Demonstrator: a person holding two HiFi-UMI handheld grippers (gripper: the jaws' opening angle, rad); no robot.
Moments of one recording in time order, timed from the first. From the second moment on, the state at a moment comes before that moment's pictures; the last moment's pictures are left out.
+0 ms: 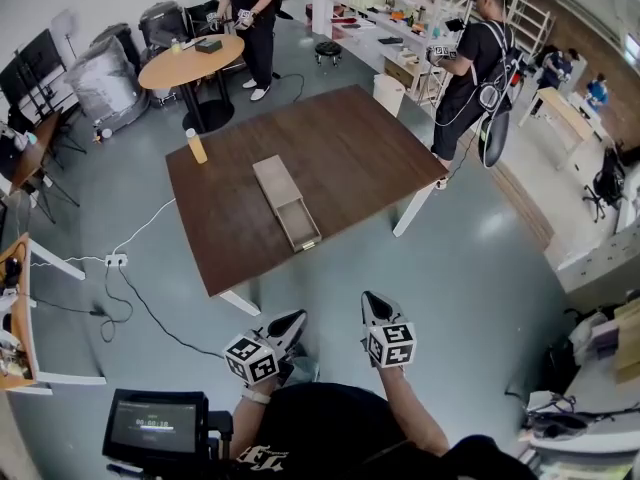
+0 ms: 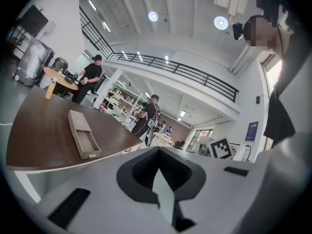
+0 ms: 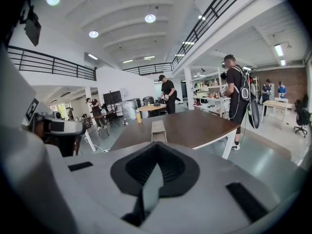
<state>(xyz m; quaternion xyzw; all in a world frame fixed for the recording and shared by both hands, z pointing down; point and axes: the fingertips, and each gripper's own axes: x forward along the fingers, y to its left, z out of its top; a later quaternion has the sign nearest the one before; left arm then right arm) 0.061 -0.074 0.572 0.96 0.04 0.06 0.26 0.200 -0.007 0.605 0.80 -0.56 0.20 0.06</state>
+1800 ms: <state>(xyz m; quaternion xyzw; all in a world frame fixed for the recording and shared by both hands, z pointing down) -0.084 0.172 0.557 0.98 0.01 0.02 0.20 0.033 0.217 0.558 0.73 -0.68 0.11 0.00</state>
